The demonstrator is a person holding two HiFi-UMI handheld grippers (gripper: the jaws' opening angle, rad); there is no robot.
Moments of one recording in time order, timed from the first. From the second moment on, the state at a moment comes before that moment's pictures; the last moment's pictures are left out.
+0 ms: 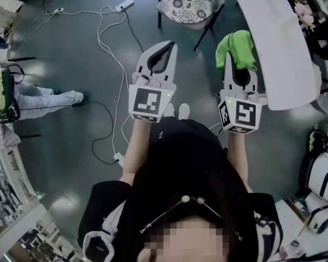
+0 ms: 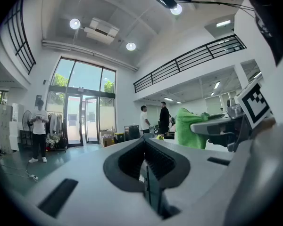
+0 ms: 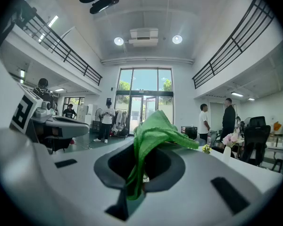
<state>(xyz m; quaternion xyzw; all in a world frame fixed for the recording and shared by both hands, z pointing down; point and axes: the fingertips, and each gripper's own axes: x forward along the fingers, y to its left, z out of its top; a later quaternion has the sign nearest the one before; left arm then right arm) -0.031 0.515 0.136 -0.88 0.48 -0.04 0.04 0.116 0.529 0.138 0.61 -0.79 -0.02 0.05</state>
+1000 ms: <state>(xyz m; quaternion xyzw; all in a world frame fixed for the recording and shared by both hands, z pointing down) -0.044 0.516 0.140 -0.87 0.50 -0.04 0.03 0.126 0.524 0.154 0.61 -0.79 0.02 0.06</state>
